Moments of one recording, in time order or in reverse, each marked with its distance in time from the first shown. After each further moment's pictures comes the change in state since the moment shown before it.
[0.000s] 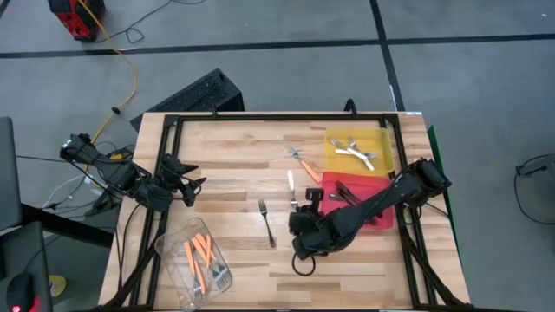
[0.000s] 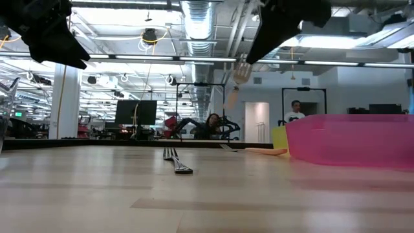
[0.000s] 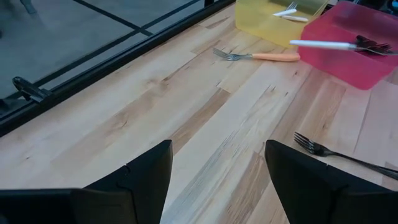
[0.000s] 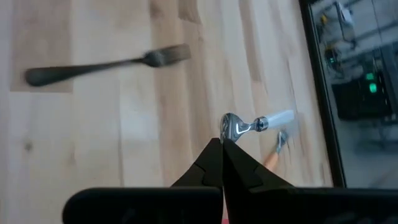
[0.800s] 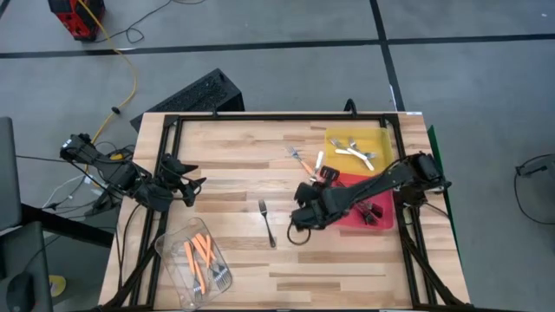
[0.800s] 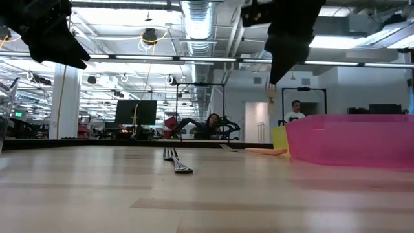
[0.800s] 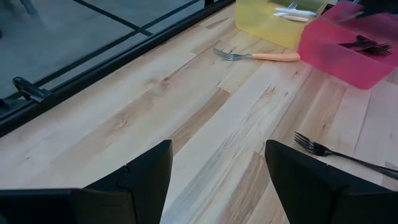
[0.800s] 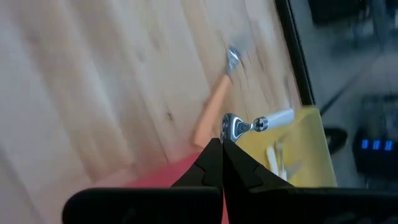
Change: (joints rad) left arm 0.000 0.000 0.000 -0.001 0.000 0.000; right arm -0.158 0.000 0.000 -0.337 -0.026 0.301
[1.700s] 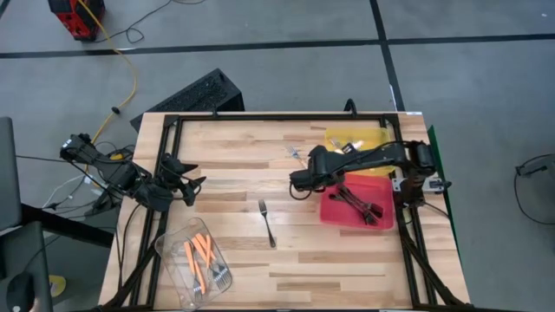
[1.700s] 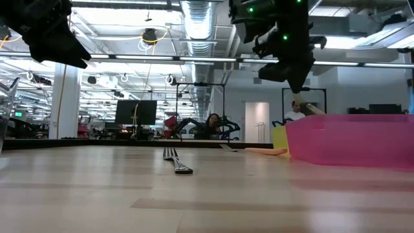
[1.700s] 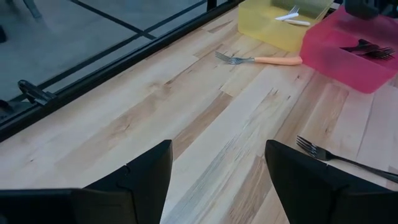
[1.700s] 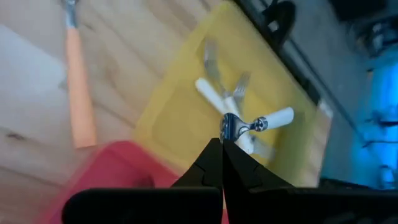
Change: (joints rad) left arm 0.000 0.000 0.000 0.000 -0.018 -0.001; right arm -0.293 -0.002 -0.008 -0.293 -0.094 0.422
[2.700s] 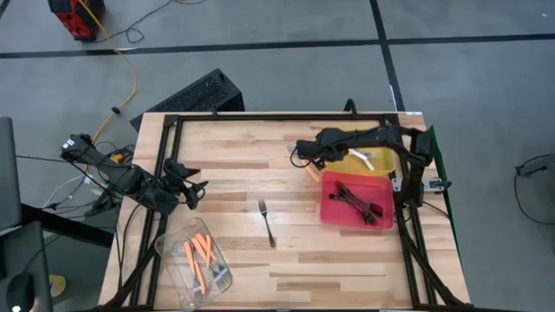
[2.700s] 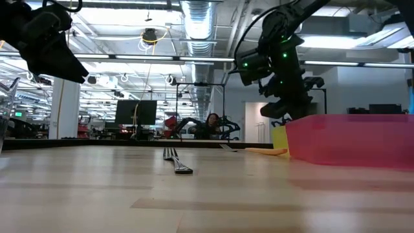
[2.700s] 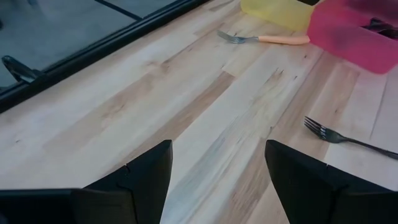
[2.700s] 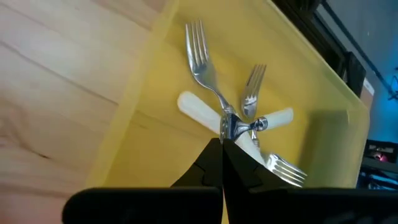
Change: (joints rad) left arm 0.000 0.000 -0.100 0.056 0.028 -0.039; right arm -0.319 0.002 -0.217 0.338 -0.065 -0.209
